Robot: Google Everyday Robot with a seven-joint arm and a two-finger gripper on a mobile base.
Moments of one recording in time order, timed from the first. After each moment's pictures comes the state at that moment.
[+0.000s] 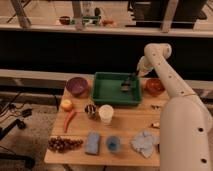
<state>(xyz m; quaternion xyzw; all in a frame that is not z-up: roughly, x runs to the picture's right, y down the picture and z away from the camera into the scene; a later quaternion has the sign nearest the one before) 0.244 -0.123 0.937 -0.11 -0.06 -0.05 0.99</state>
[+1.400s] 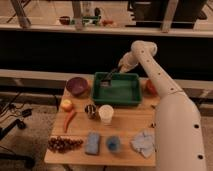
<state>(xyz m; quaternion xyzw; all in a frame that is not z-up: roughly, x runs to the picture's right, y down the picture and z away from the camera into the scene) 0.115 -0.140 0.922 -0.09 -0.18 -0.07 0.98</state>
